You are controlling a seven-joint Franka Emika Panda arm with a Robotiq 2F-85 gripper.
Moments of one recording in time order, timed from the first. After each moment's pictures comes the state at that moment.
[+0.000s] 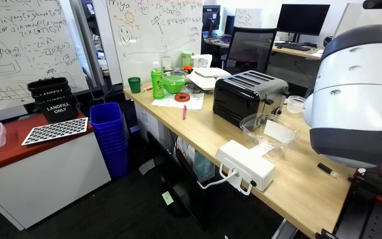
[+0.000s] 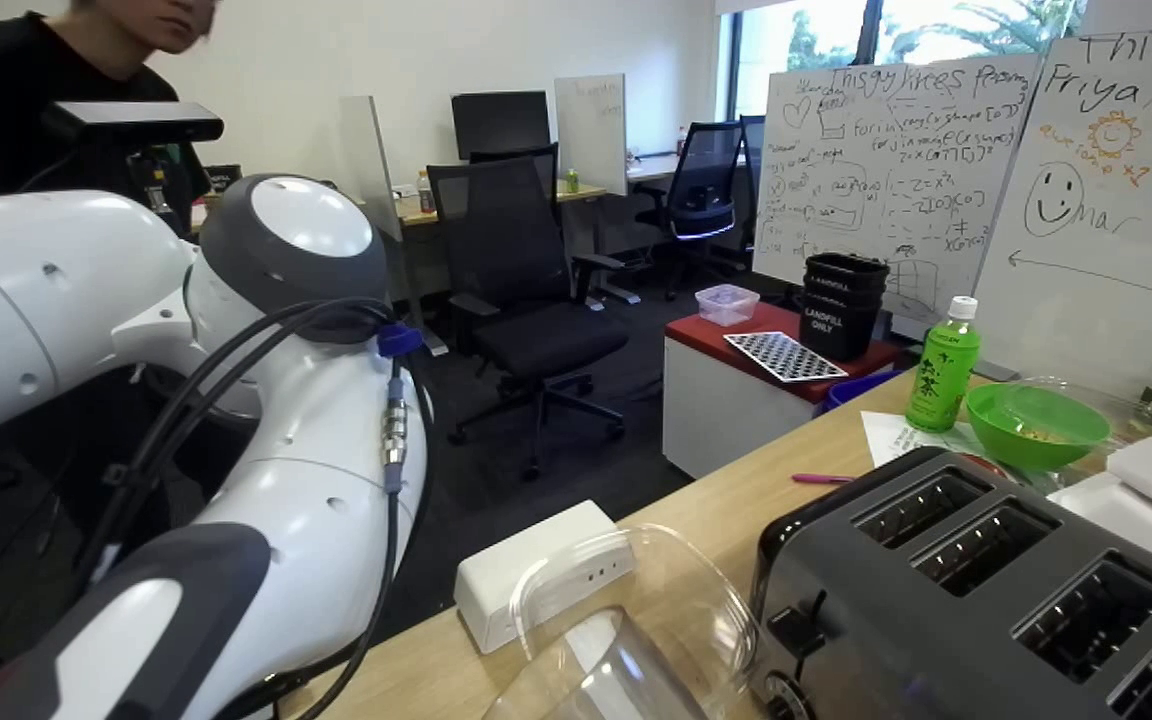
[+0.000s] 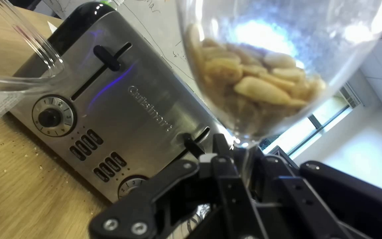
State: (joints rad) arm 0.67 1.48 -0.85 -2.77 -2.60 0.95 0.40
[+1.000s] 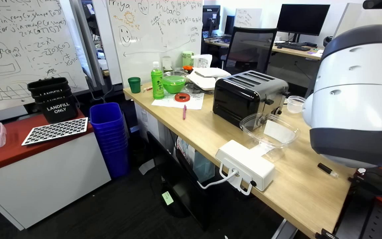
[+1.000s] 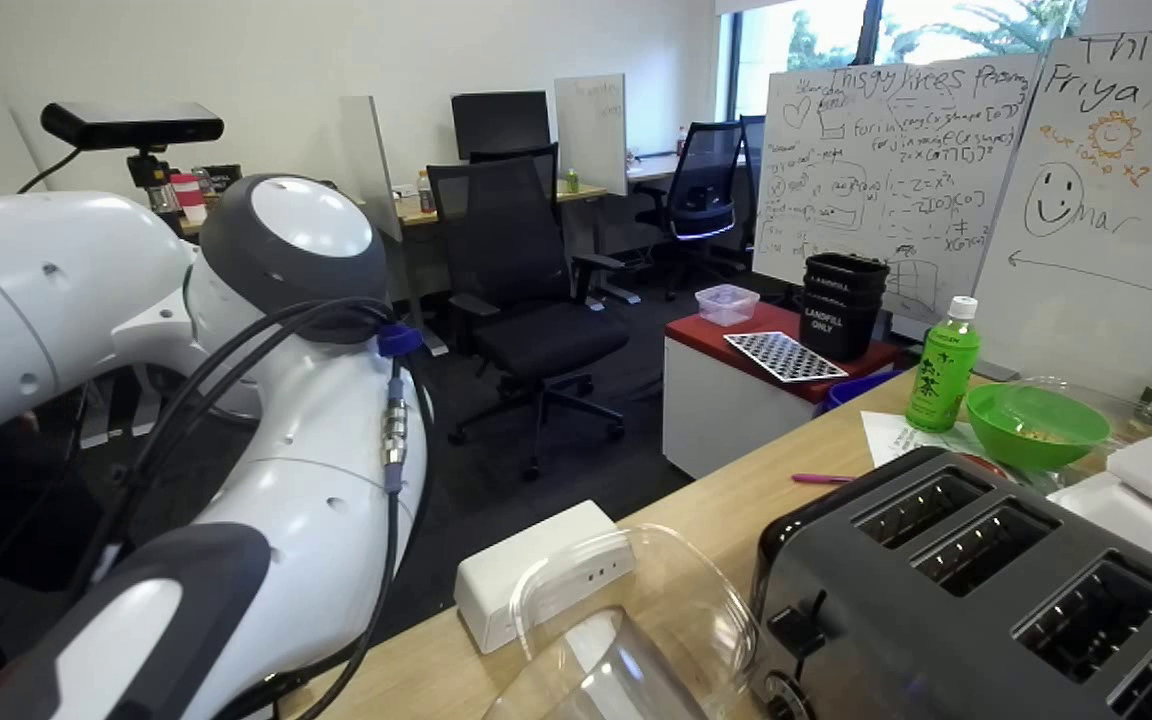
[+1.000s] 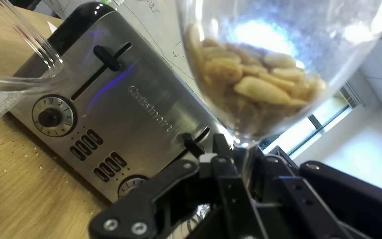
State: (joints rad) arm 0.67 1.48 -0.85 -2.77 -2.60 0.95 0.40
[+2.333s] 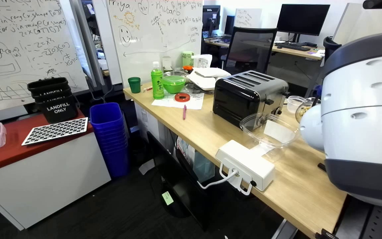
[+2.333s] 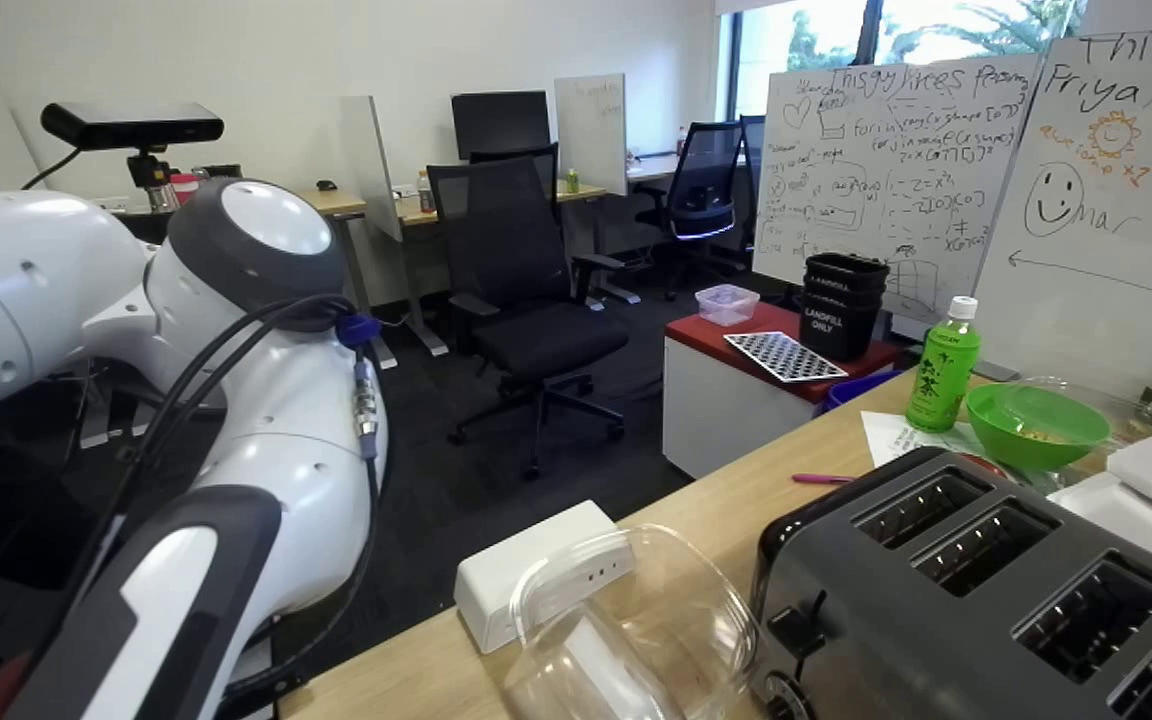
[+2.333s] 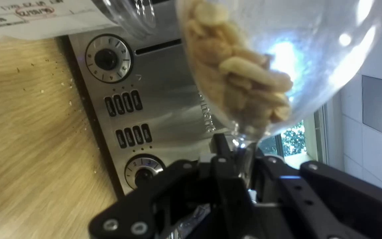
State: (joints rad) arm 0.84 1.48 -0.80 -2.77 -2.60 1.12 -0.14
